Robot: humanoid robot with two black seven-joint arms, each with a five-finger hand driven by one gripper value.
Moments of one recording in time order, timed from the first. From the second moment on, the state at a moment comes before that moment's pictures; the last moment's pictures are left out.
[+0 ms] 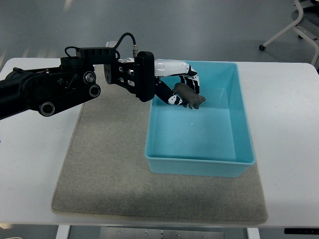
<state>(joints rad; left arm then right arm) -1.23 0.36 -0.16 -1.09 1.26 -0.16 -0.30 0.05 0.00 -0.01 0.11 -0.05 0.19 0.07</state>
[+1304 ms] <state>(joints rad) -1.23 0.34 -0.19 -0.93 1.05 -0.06 -0.30 0.05 0.00 -0.01 0.11 -0.05 0.19 0.07</state>
